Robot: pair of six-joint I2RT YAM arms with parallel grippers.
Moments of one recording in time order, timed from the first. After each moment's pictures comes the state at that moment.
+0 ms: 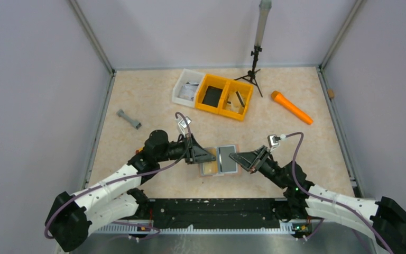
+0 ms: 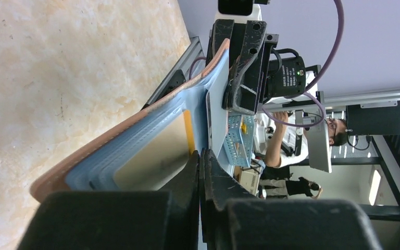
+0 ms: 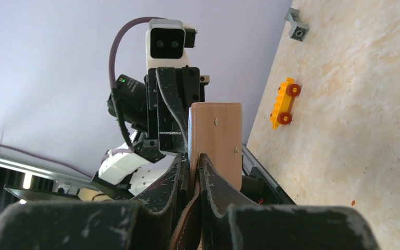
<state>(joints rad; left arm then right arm) -0.70 0.91 0.47 0.28 0.64 -1.13 0.96 0.63 0.03 0.80 0.06 1.32</state>
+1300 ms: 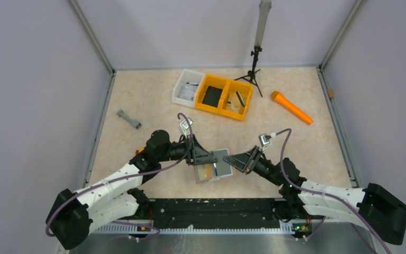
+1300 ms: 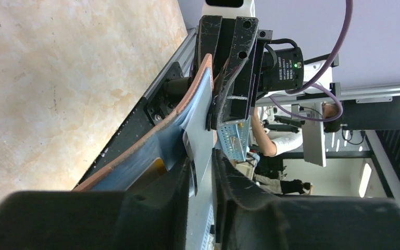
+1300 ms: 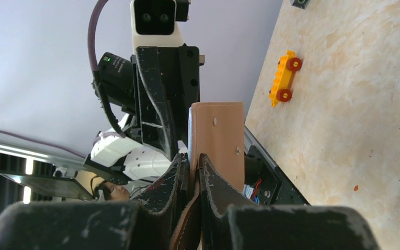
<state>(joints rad) -0.71 0.94 0.46 0.31 0.67 -1.15 0.96 0.84 0.06 0.93 -0.04 1.34</state>
